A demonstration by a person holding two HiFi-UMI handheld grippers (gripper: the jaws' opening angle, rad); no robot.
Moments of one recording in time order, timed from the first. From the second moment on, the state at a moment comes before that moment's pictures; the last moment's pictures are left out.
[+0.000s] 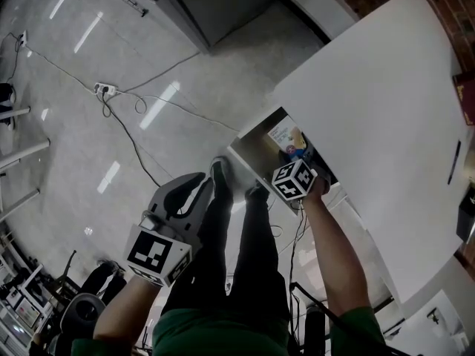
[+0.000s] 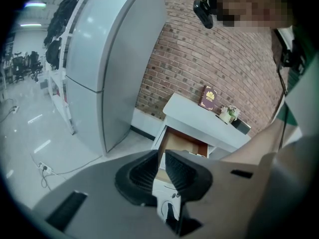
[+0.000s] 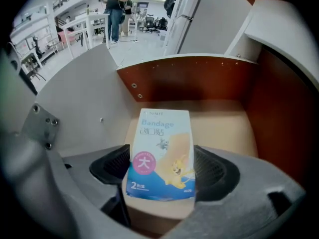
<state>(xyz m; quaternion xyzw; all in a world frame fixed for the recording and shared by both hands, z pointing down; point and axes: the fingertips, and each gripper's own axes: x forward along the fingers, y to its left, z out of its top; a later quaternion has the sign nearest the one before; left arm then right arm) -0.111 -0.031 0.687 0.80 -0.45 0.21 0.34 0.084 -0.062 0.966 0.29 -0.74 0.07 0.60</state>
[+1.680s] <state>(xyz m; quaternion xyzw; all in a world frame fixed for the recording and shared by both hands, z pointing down) -0.096 -0.115 0.476 0.86 -0.48 0.11 0.17 -0.006 -0.104 0.539 0.43 -0.87 0.11 0.24</state>
